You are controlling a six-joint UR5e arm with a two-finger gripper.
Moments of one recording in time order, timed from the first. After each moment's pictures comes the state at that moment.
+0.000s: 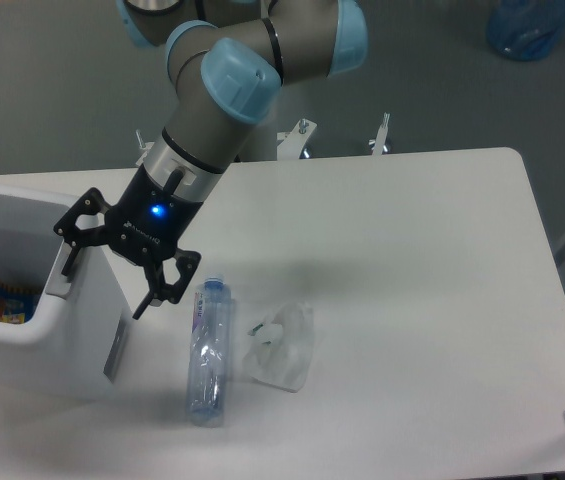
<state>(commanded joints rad) 2.34 -1.76 -1.64 -0.87 0.82 0.43</state>
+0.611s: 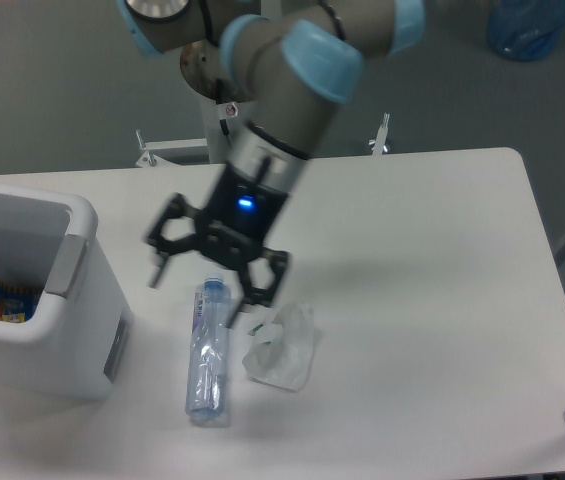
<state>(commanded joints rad) 2.58 -1.82 -1.64 -0.86 0.82 0.76</state>
